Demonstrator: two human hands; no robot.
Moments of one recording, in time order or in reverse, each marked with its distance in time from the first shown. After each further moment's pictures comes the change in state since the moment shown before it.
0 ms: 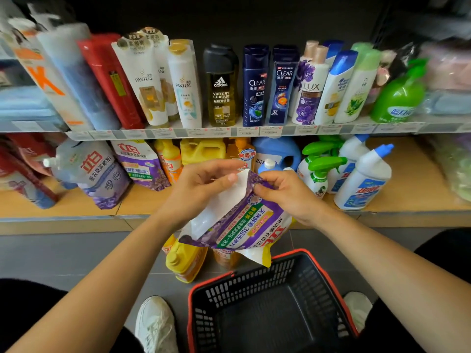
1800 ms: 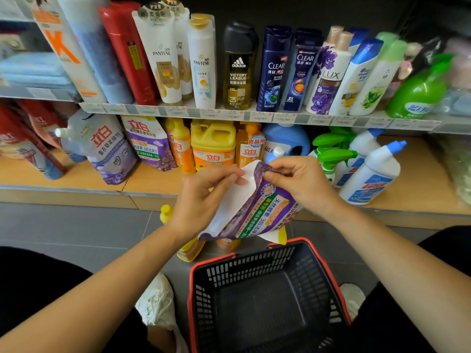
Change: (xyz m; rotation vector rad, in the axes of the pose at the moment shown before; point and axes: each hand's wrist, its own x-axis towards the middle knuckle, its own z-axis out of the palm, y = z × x) left_hand -0.054 -0.013 0.022 0.276 0.268 0.188; right_hand -0.015 -0.015 0.005 -0.156 0.091 -0.133
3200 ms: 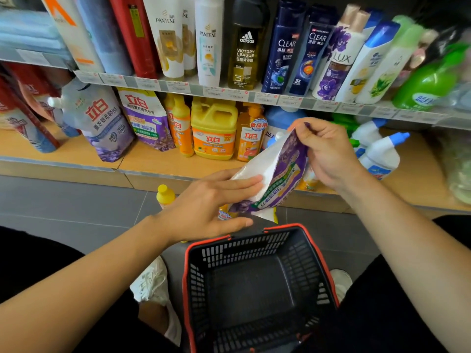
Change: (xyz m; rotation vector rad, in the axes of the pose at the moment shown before) left_hand -0.024 0.000 -0.011 0.396 -0.502 0.318; right_hand 0.016 -0.010 -0.024 0.337 0.157 0.095
